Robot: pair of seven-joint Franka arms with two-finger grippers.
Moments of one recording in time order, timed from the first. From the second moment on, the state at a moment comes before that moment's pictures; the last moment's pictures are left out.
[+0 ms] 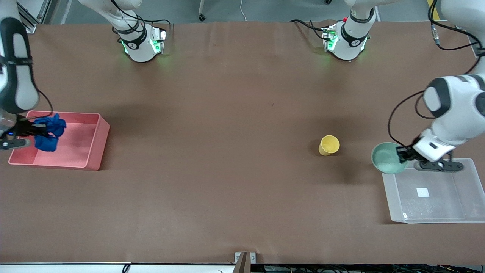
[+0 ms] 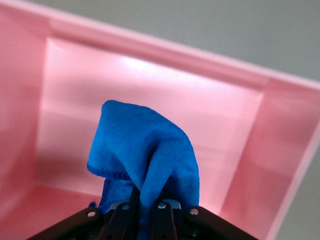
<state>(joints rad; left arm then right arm) 0.18 0.33 -0.11 -1.79 0.03 2.26 0.20 -0.10 0.33 -0.36 -2.05 -0.02 2.30 -0.63</state>
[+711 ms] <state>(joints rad) 0.28 0.82 -0.07 -1.24 0.03 2.22 0.47 -0.09 0.40 -0.35 -2.05 0.08 2.38 -0.63</state>
